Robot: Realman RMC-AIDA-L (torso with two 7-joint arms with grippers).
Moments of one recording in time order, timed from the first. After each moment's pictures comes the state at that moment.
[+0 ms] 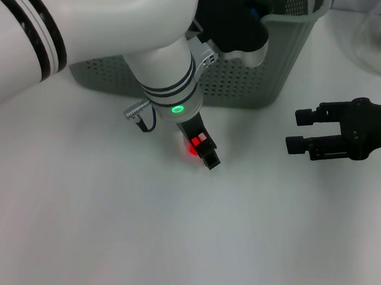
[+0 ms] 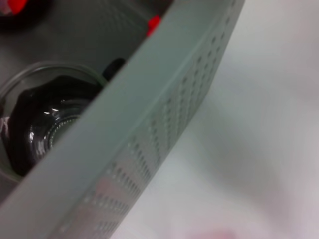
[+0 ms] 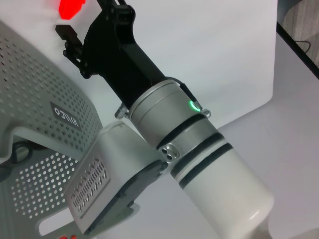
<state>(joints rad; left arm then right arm) -0.92 -2.18 1.80 0.91 2.64 1.18 -2.87 0.62 2.02 -0.73 -0.77 -2.17 -1.74 1.67</state>
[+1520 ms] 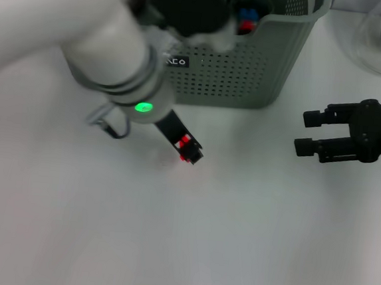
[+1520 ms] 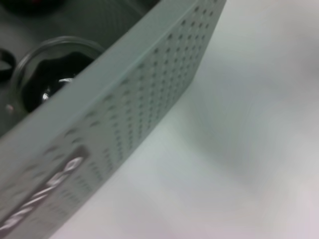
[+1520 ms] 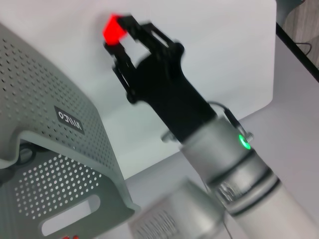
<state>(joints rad) -0.66 -2.17 1.68 1.33 2.65 1.42 -2.85 0.61 2.00 -0.73 -0.78 -2.17 -1.76 1.67</state>
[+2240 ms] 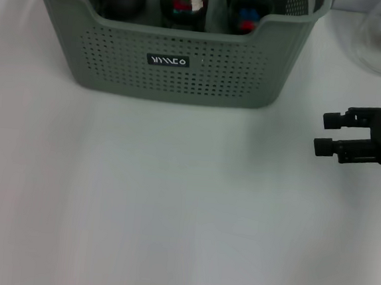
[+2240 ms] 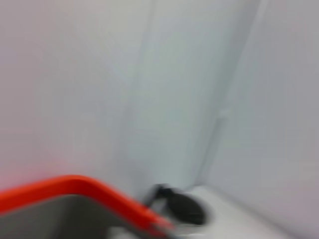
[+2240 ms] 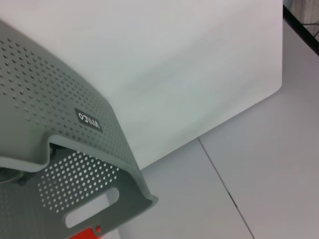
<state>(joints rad) -0.72 -2.15 1.02 1.39 2.13 1.32 -2.43 0.57 1.98 -0.67 -0.77 -2.16 -1.77 1.67</state>
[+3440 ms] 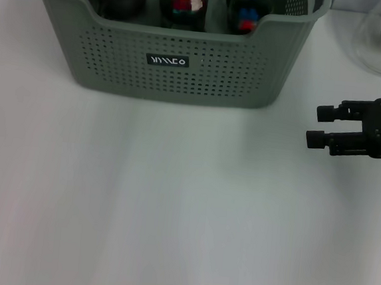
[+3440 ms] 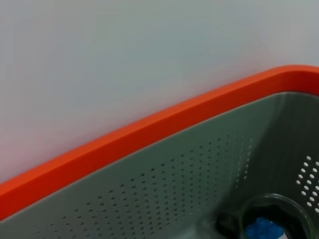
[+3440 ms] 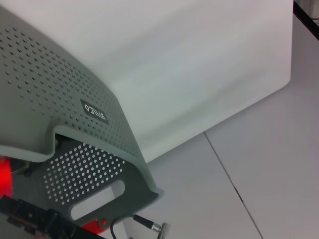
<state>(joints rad) -1.08 -2.13 1.02 0.80 2.83 0.88 -2.64 0.58 2.00 -0.67 -0.77 -2.16 -1.74 1.66</state>
